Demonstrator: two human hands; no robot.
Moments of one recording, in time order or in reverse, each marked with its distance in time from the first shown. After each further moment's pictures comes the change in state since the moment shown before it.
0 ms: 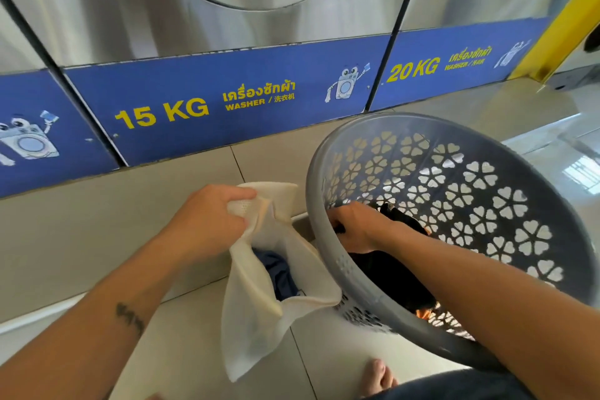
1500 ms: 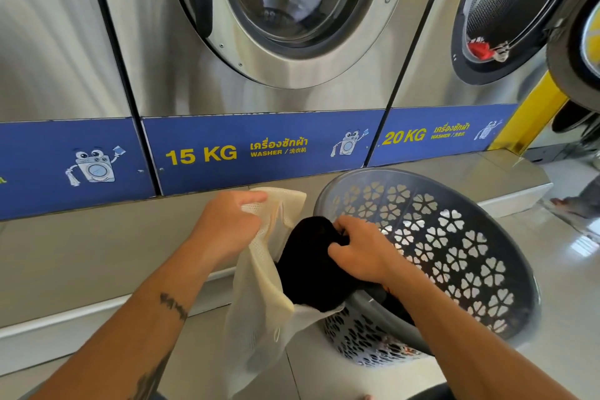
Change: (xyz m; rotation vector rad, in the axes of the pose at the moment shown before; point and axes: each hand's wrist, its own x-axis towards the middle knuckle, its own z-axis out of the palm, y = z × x) left_hand -0.062 0.029 -0.041 -0.287 0.203 0.025; right_hand -0.118 -0.096 -0.081 0.398 0.360 0.062
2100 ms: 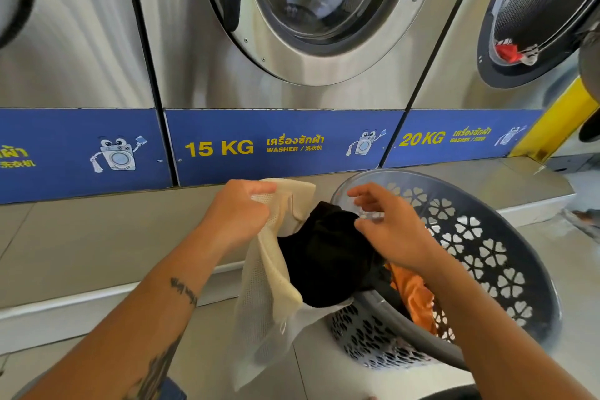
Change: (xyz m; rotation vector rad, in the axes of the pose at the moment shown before) left_hand -0.001 -0.001 -0.012 -0.032 0.022 0.003; right_hand -0.005 -0.015 -0.031 0.197 0.126 -0.082
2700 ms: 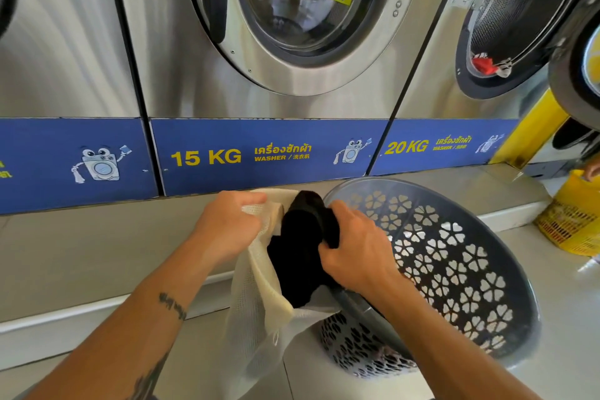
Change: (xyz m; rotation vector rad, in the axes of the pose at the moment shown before) left_hand -0.002 0.004 0.002 0.029 -0.036 0.016; right_hand -0.014 -0.025 0.033 -0.416 0.120 -0.077
